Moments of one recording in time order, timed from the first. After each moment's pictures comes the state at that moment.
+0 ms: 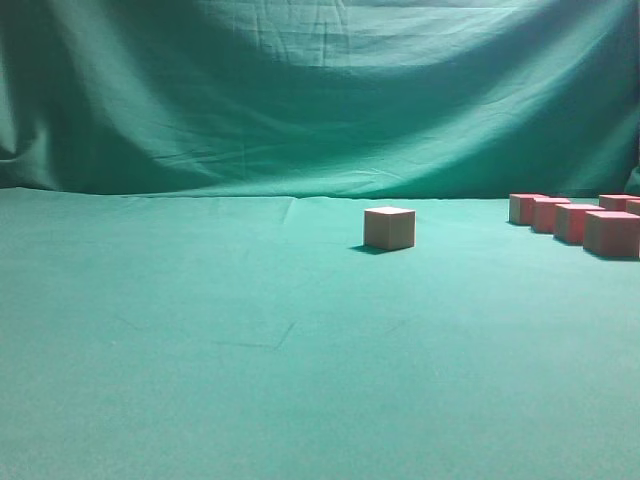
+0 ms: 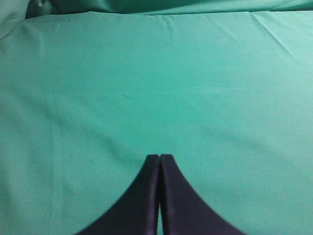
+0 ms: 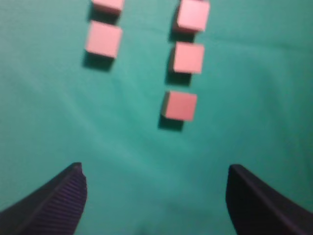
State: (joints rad) left arm -0.02 -0.01 0.02 0.02 0.35 0.01; right arm 0.17 1.41 -1.17 -0.18 1.22 0.11
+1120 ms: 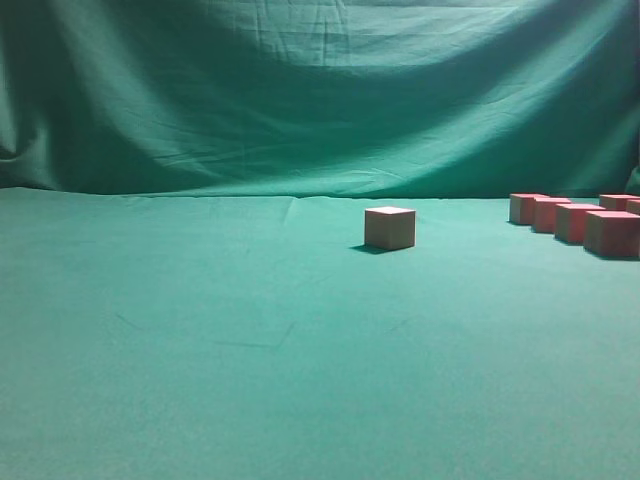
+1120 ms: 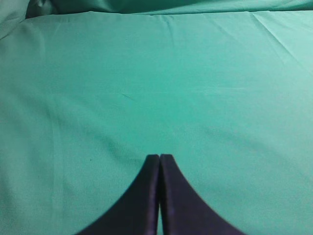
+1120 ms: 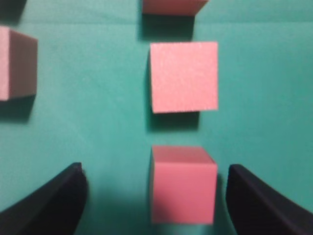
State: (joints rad) left arm -0.02 -0.01 0.02 0.02 0.35 0.01; right arm 0.02 1.75 -0.99 -0.10 0.71 0.07
